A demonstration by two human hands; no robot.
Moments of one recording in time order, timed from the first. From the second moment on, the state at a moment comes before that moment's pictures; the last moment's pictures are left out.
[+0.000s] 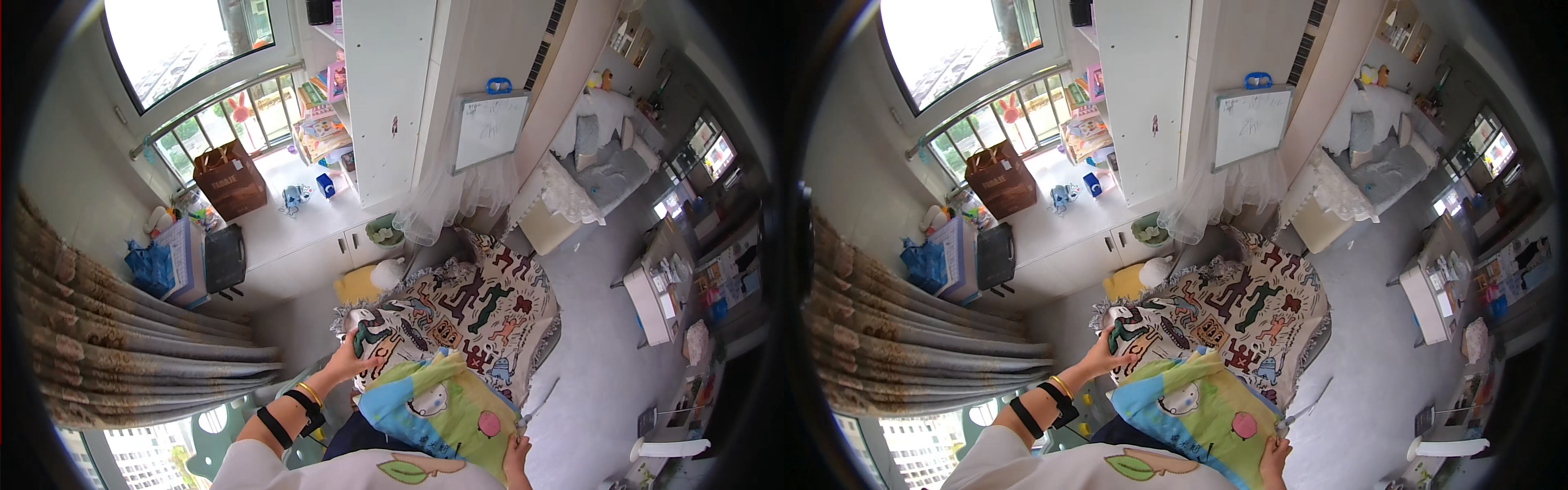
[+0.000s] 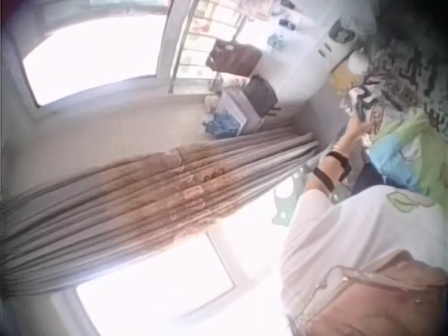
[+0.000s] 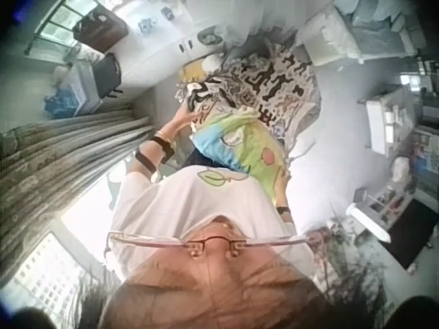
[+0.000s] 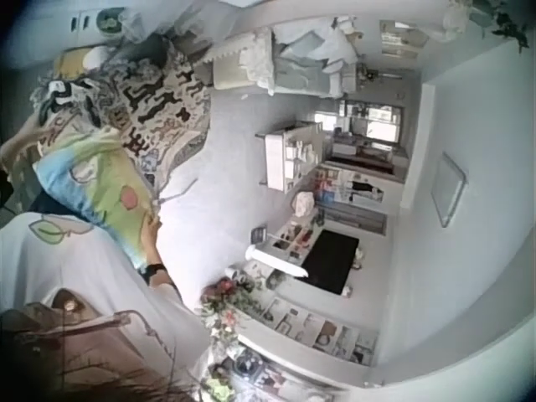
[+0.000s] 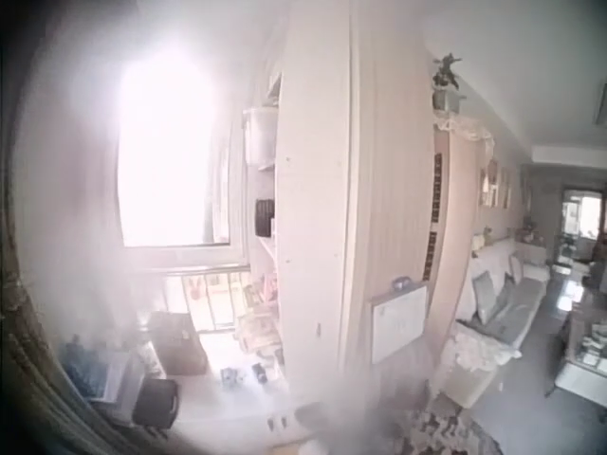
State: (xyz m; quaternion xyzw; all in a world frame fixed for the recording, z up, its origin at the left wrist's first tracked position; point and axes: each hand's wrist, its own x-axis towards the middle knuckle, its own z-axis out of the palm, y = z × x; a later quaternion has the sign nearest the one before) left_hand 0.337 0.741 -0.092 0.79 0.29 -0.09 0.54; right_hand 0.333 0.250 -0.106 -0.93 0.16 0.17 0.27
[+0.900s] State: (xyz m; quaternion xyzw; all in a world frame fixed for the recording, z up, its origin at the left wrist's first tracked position) left_hand 0.552 0.759 -0.097 0.85 0.13 -0.07 0.50; right_hand 0.449 0.269 -0.139 -0.91 0.27 0.03 0.31
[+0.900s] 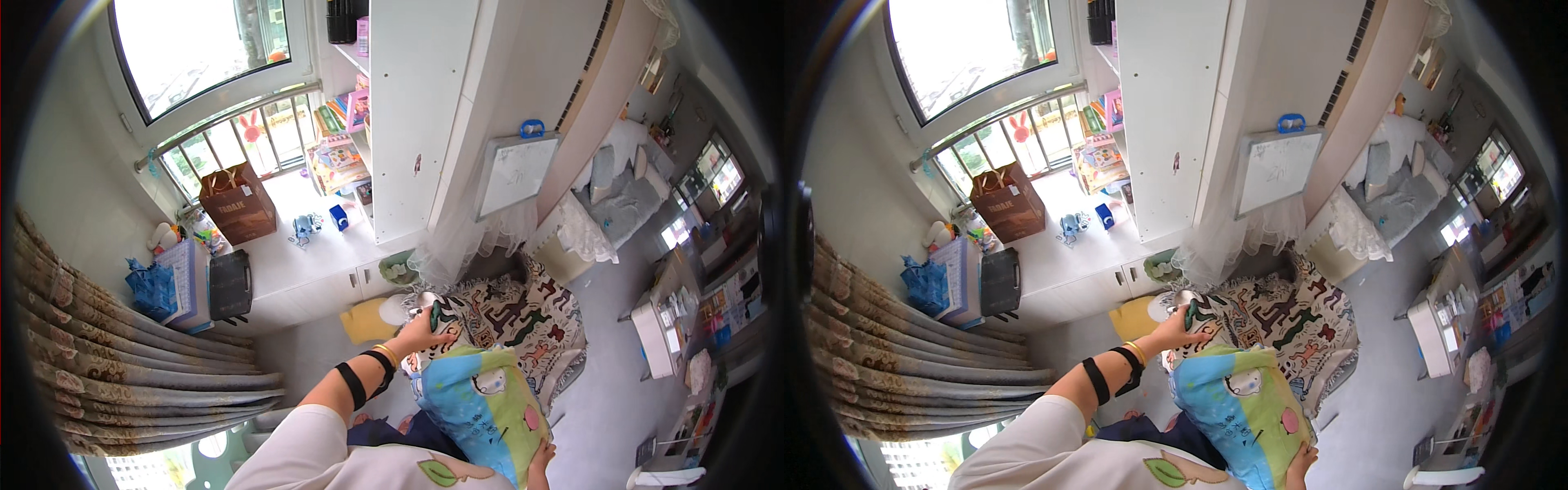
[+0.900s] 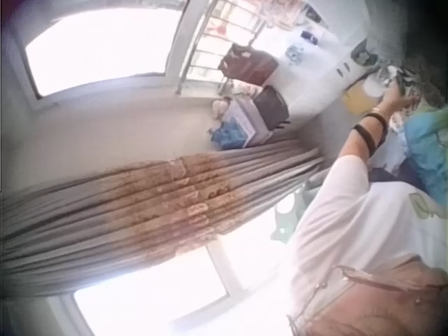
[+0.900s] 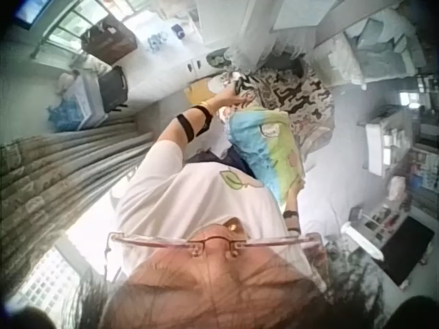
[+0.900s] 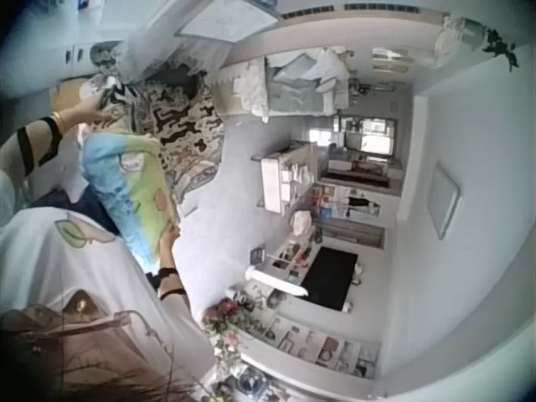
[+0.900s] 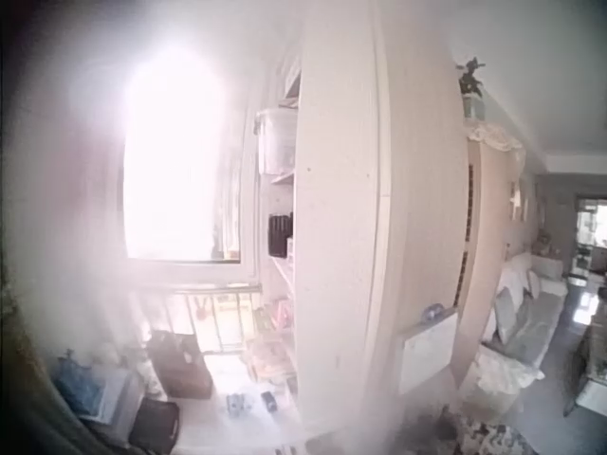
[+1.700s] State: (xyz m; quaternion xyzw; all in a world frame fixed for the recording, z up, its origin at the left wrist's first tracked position) left_hand 0.597 1.011 0.069 0.89 -0.24 -0.29 0.27; right_hand 0.580 0.670 -0.011 -0.92 -0.32 -0.03 0.23
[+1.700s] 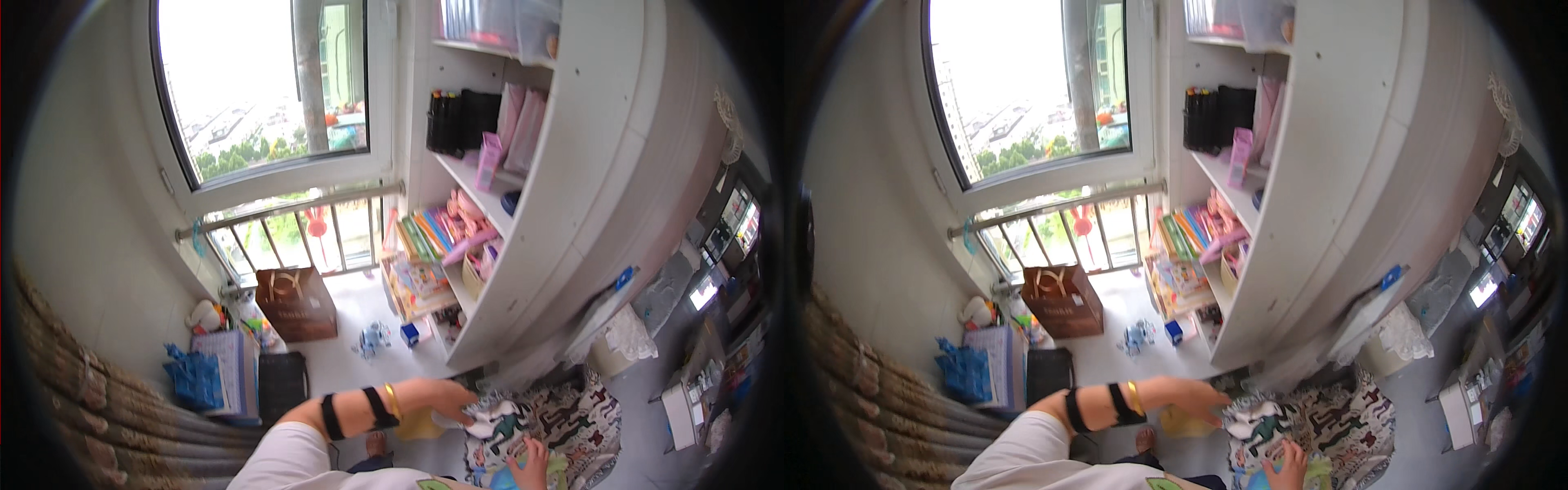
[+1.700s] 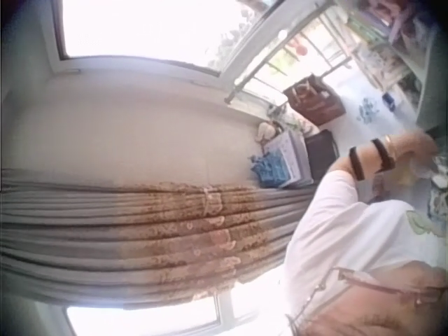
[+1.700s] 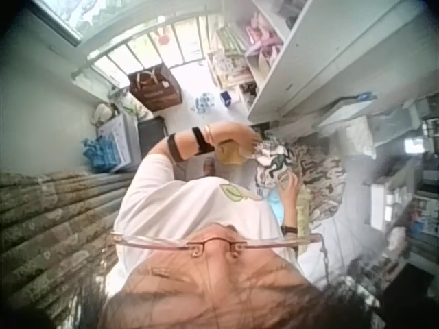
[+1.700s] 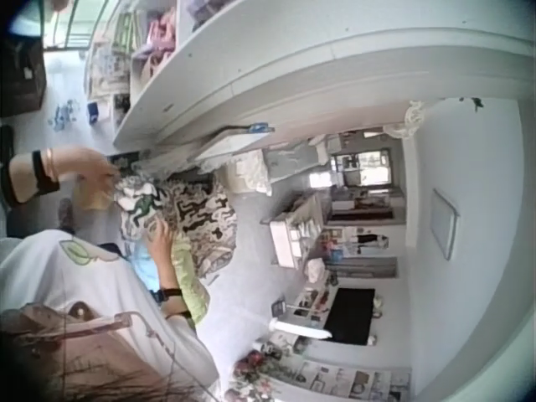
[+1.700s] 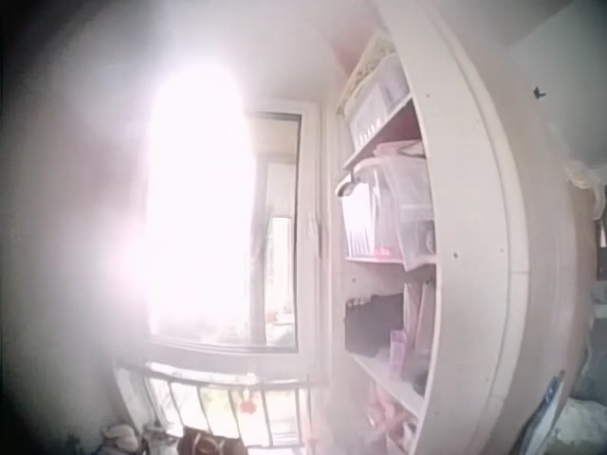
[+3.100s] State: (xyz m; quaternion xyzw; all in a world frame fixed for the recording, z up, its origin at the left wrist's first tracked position) left_hand 0.909 1.448 0.512 0.80 0.23 0.55 -0.07; right_hand 0.768 1.001 0.291 -0.78 -0.28 -0.43 0.38
